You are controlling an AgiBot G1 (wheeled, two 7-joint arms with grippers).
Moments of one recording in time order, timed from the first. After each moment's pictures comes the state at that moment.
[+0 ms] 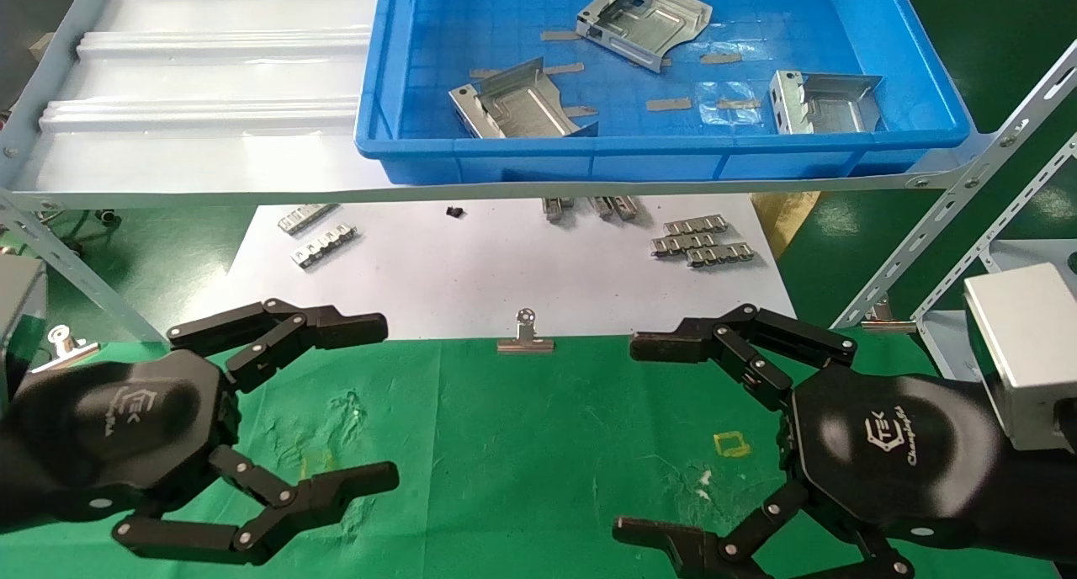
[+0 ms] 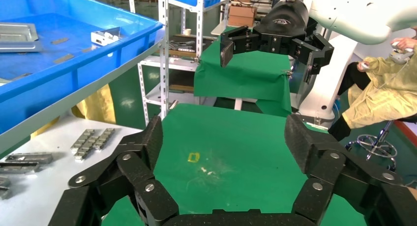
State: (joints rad) left arm -1.07 0.56 0.39 -1.21 0.63 1.41 -0.12; right arm 1.08 -0.61 -0.28 1.28 -0.73 -1.50 0.19
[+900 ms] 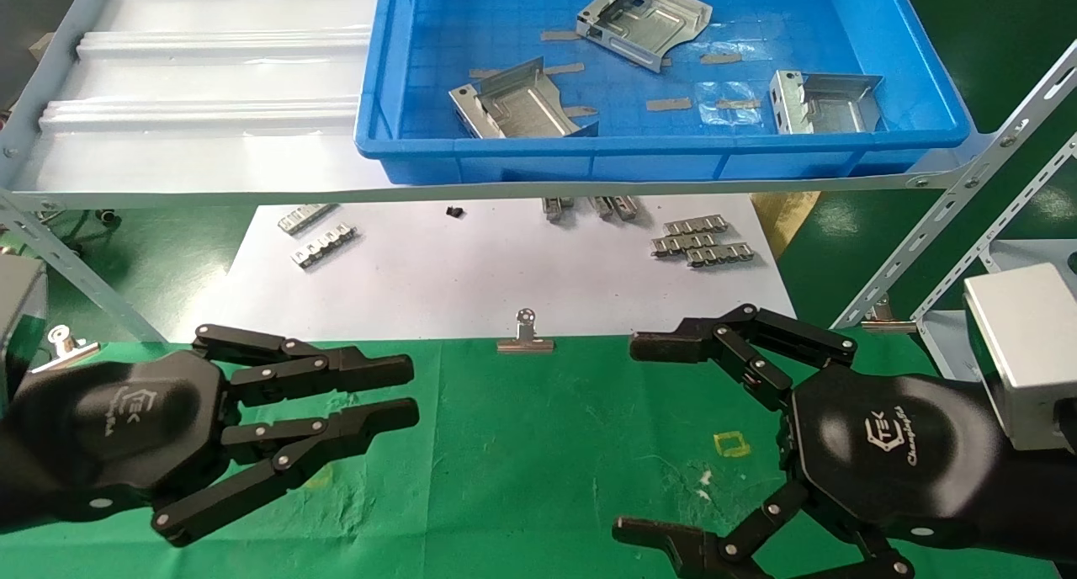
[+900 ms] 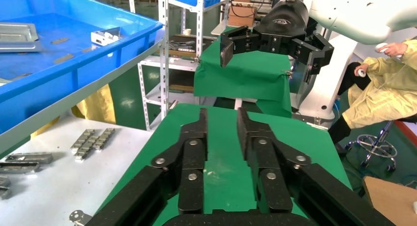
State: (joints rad) left arm -1.07 0.56 0.39 -1.21 0.63 1.41 -0.12; right arm 1.08 -0.61 -0.28 1.28 -0.73 -1.49 0.19
